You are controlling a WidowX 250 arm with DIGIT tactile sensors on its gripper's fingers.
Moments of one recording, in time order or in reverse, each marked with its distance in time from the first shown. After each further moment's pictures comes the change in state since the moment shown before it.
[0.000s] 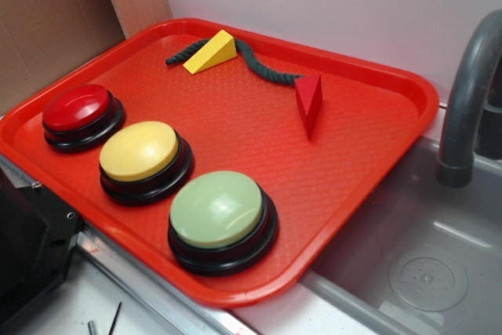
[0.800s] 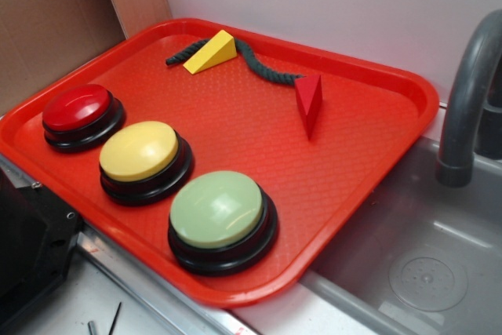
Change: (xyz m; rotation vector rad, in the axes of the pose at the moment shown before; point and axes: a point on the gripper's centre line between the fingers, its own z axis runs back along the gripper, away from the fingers) arm 0.028 -0.008 -0.027 0.005 -0.015 0.131
